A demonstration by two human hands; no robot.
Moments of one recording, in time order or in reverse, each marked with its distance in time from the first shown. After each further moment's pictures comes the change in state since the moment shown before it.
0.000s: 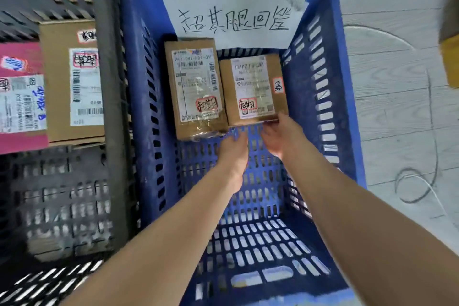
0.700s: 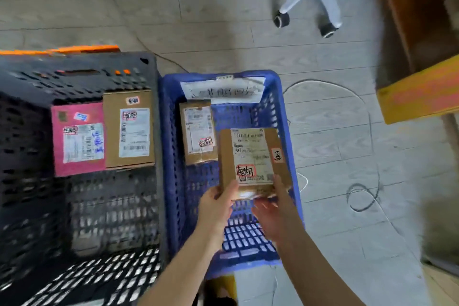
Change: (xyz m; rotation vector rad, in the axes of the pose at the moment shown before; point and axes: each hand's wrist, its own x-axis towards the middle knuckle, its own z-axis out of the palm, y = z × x) left_hand -0.176 0.013 -0.038 -0.073 -0.029 0.057; right_hand -0.206 0.004 -0.054 -0.295 -0.032 -0.067
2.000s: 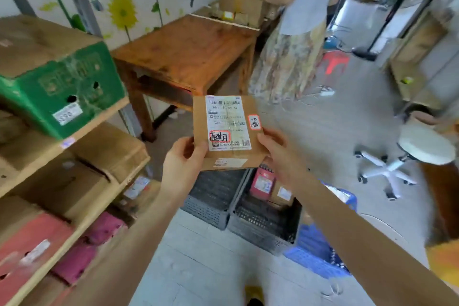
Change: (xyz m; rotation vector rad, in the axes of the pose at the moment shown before) left_hand -0.754 -0.034 -0.443 -0.122 0.721 1.027; right_hand -0.784 0.060 0.216 -0.352 -0.781 -0.808
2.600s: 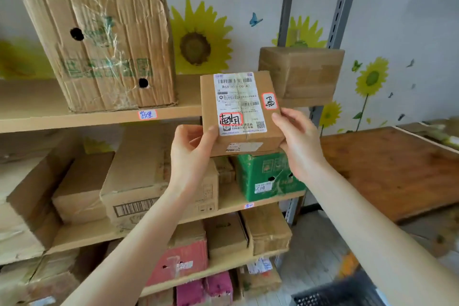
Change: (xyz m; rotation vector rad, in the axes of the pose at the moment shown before) left_hand 0.014 0.107 -0.258 -0.104 0.974 0.275; right_hand -0.002 -0.137 0.337 0.115 -0.814 -0.347
